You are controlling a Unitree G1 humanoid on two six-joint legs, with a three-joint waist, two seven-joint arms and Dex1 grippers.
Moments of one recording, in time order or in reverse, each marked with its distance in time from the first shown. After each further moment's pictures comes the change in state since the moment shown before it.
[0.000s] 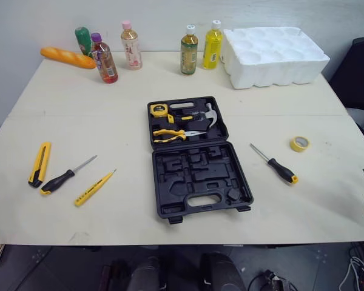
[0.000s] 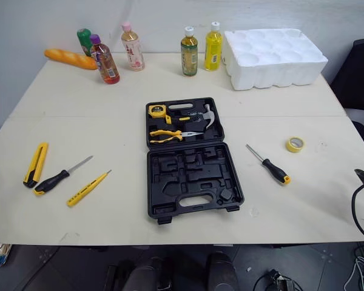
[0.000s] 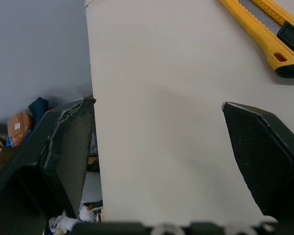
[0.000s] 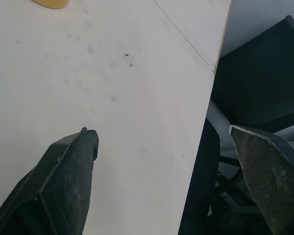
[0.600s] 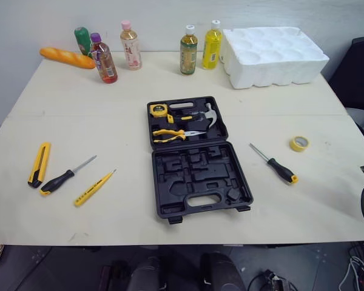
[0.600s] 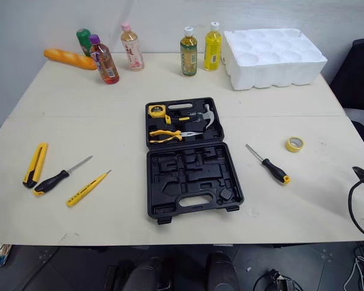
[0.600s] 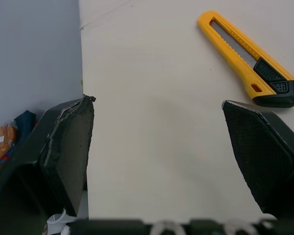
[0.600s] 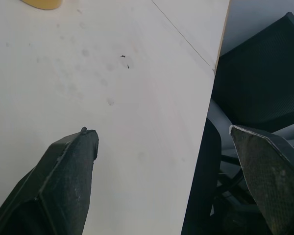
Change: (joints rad) left arm 0.027 -0.024 0.058 -0.076 -0.081 0.052 -0.065; right arm -0.116 0.009 0.053 0.125 -0.031 -0.045 0.000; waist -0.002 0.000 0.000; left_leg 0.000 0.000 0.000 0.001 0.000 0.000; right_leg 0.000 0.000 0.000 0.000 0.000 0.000
